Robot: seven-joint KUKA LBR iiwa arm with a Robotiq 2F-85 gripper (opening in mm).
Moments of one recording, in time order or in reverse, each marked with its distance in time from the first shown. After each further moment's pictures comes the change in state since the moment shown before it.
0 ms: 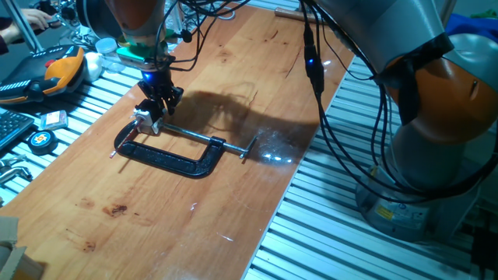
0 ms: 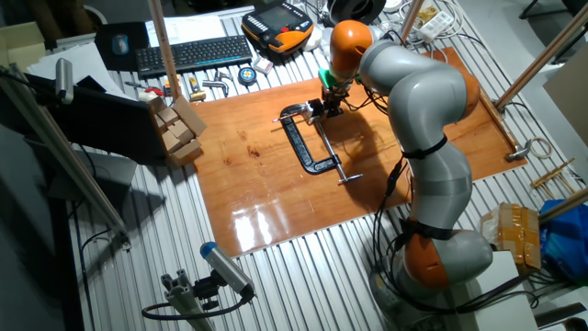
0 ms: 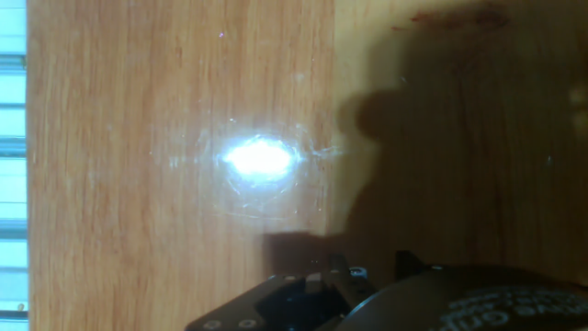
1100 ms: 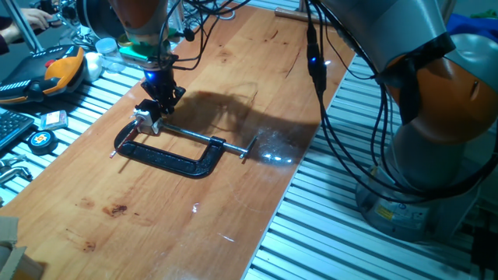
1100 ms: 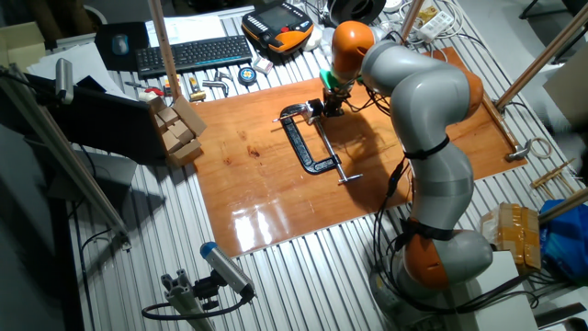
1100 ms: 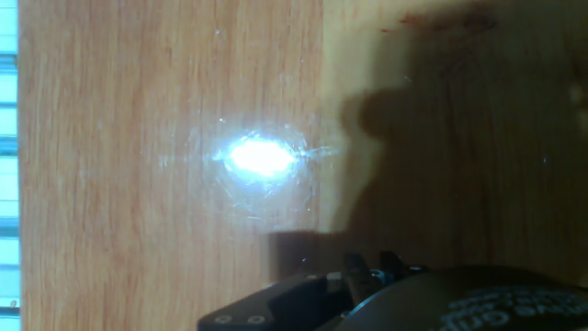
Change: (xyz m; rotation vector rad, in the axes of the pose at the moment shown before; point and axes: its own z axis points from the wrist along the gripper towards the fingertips) arm -0.001 -0.007 -0.005 -0.002 0.003 -0.018
